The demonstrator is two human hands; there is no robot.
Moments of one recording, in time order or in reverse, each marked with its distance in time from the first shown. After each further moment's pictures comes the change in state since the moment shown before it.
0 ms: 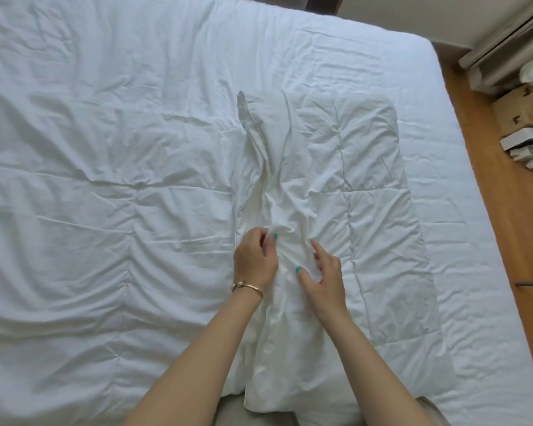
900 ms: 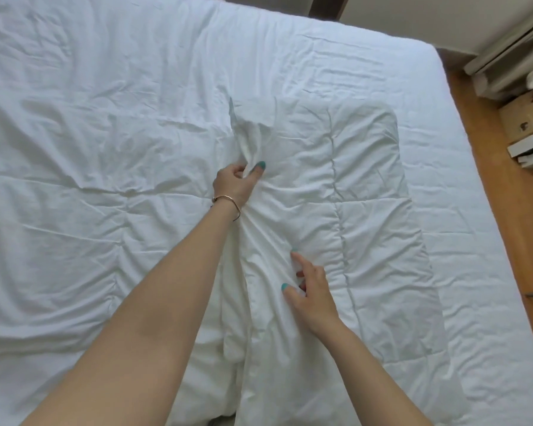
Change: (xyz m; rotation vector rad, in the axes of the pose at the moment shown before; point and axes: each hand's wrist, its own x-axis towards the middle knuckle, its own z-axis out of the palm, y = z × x) left_hand 0.153 0.029 -0.003 -0.164 -0.029 -0.241; right_hand 0.018 0.013 0.006 -0.108 -0.254 -0.017
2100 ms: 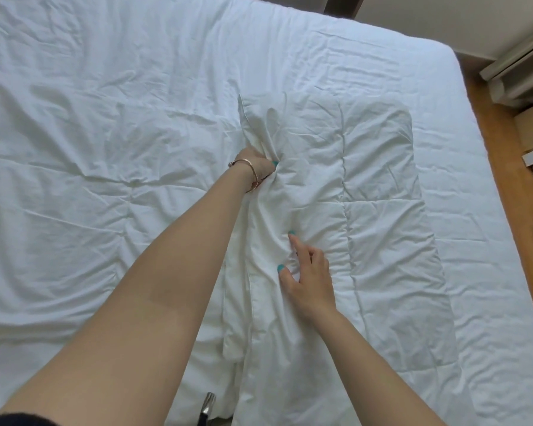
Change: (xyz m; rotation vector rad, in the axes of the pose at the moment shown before) left_hand 0.020 0.035 0.010 0.113 -0.277 -0.206; right_hand 0.027 -0.006 0.013 -0.255 0.117 -0.155
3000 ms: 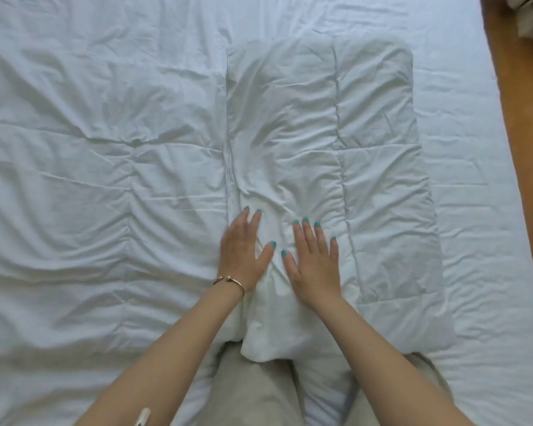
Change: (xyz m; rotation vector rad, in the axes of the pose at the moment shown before) left_hand -0.159 -0.202 0.049 0.579 0.136 0.496; right_hand -0.071 0.024 0.003 -0.459 -0.133 -0.047
